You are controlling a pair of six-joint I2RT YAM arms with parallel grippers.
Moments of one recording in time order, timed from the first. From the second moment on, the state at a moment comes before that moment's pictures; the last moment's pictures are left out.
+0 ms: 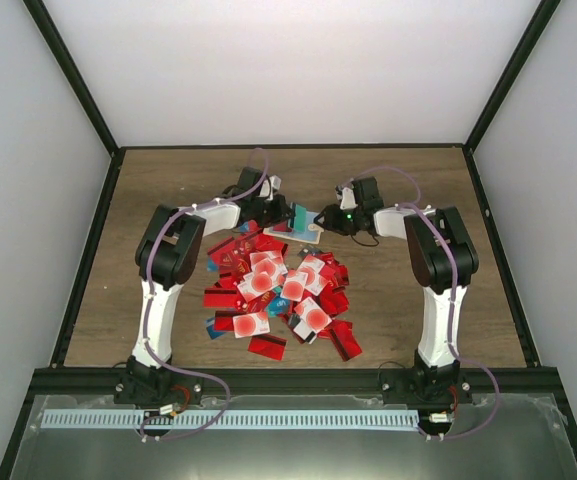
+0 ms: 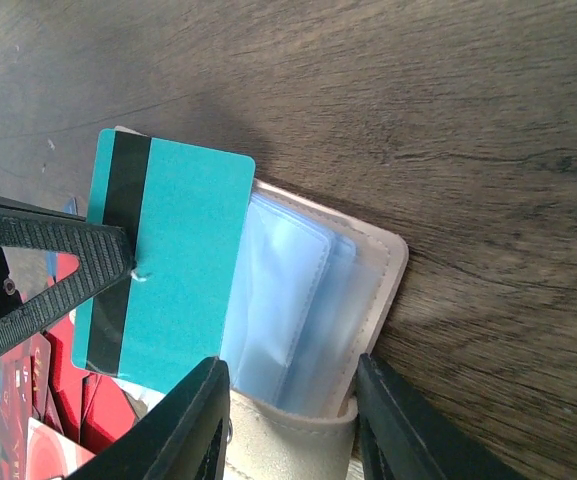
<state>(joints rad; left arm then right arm) -0.43 2.23 1.49 -0.06 0.53 -0.67 0.28 2.05 1.20 0.01 -0.55 0.47</state>
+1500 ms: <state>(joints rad) -0.43 2.19 1.49 -0.20 0.57 -0.61 0.28 2.09 1.24 0.02 -0.59 0.47</state>
